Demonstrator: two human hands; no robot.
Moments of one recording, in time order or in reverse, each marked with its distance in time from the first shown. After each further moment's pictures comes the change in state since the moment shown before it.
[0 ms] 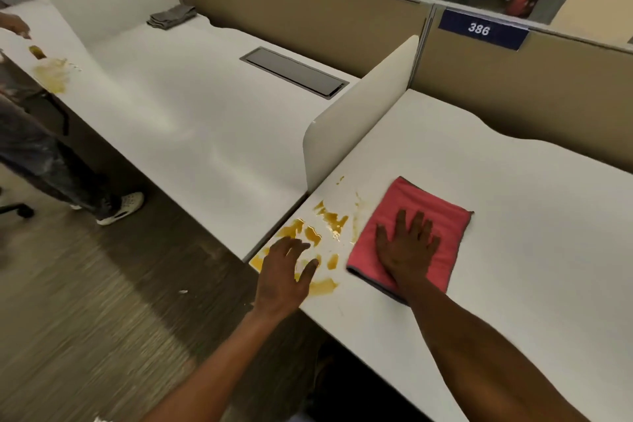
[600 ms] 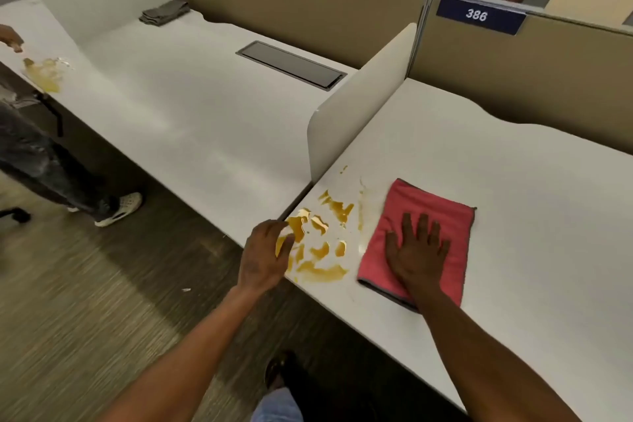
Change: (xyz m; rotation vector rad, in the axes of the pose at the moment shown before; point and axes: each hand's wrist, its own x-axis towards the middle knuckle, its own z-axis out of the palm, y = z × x) left_hand 0.025 -0.059 -0.023 0.130 -0.110 -0.040; right_hand -0.032 0.026 0.026 -0.030 0.068 -0.032
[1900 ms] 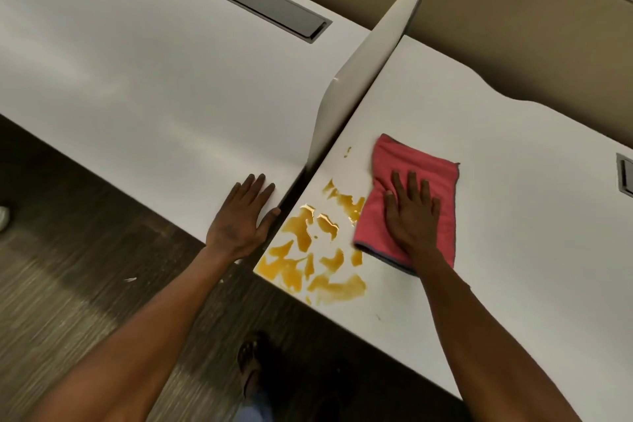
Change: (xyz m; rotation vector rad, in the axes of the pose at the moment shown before) left_hand 0.117 -0.113 0.042 0.140 -0.257 0.261; right_hand 0.074 -0.057 0.016 -0.007 0.033 0.020
